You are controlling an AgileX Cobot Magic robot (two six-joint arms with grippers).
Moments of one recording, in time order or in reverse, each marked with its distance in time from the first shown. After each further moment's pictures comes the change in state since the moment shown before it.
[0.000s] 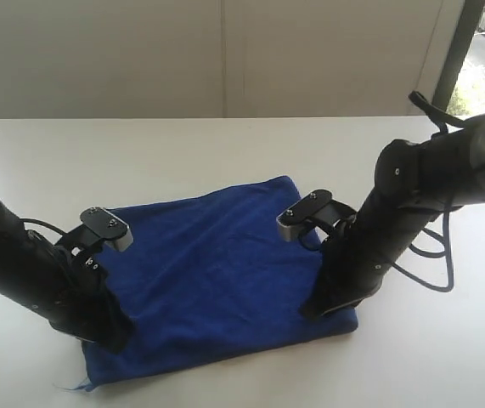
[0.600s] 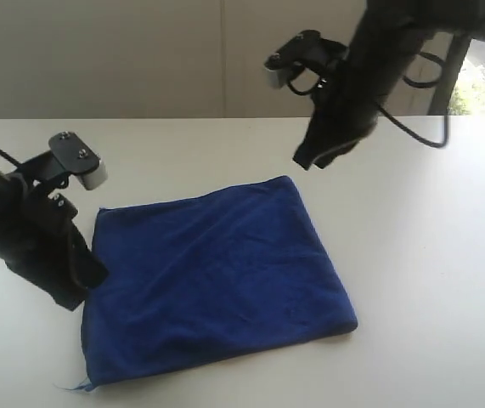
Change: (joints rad) left arm 0.014 -0.272 -0.124 0.393 0.224 -0.288; right arm -0.027 0.001 -0.602 -0.235 0.379 0.109
